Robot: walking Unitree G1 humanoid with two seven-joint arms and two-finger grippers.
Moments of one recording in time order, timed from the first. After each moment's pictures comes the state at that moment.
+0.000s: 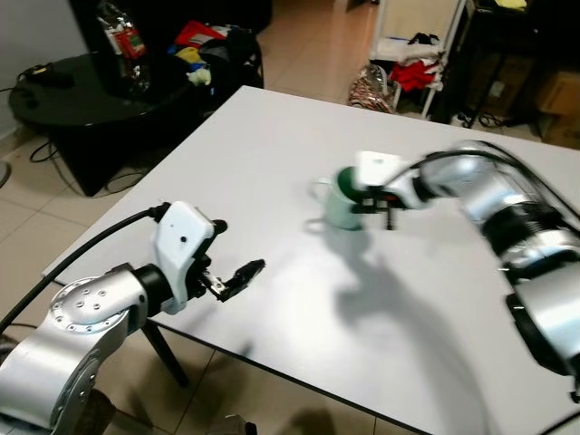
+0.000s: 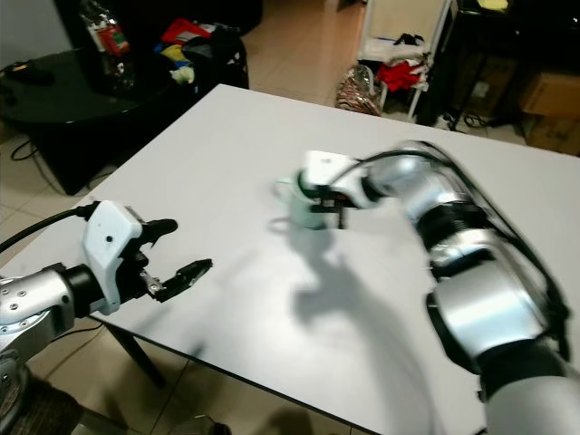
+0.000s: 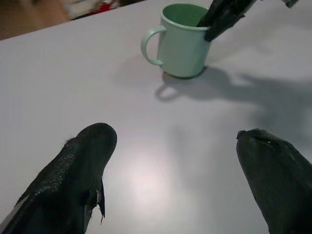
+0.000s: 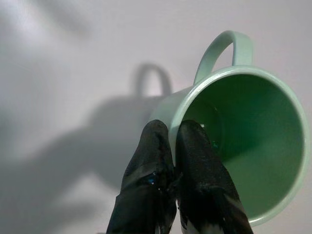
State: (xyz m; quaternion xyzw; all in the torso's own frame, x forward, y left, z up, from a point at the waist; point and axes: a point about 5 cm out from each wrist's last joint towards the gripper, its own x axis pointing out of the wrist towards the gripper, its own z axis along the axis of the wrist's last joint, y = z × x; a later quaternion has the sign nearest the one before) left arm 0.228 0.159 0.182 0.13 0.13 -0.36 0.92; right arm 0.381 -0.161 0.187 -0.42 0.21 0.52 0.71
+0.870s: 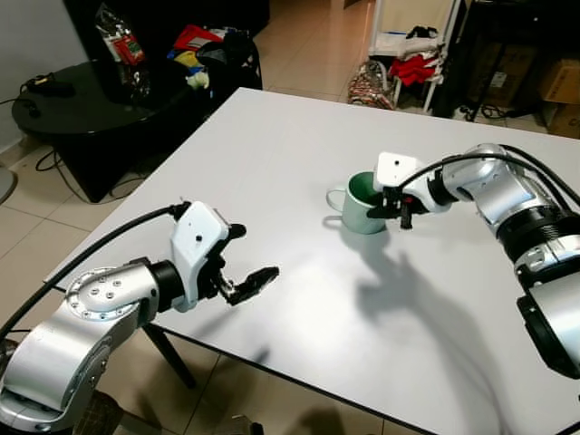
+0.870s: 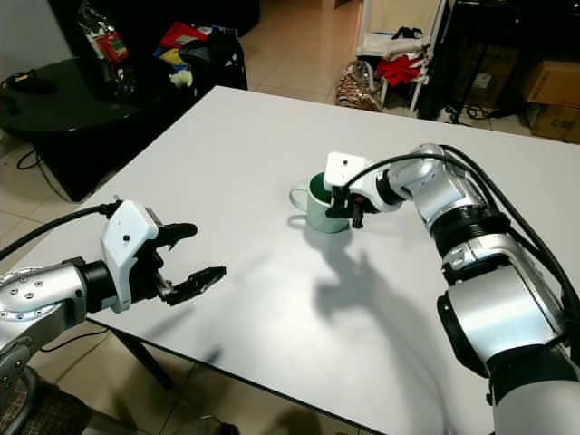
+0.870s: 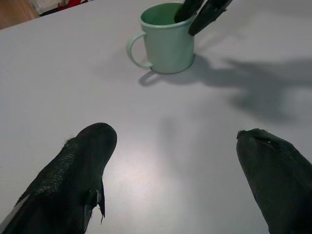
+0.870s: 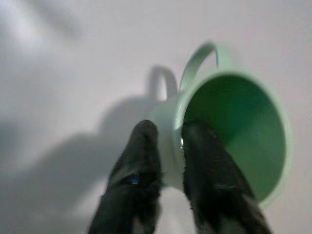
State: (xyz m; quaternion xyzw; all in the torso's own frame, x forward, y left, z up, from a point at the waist) left arm 0.234 0.154 0.179 0.13 0.14 -0.40 0.90; right arm 0.380 -0.175 0.188 -0.41 0.22 0.50 0.73
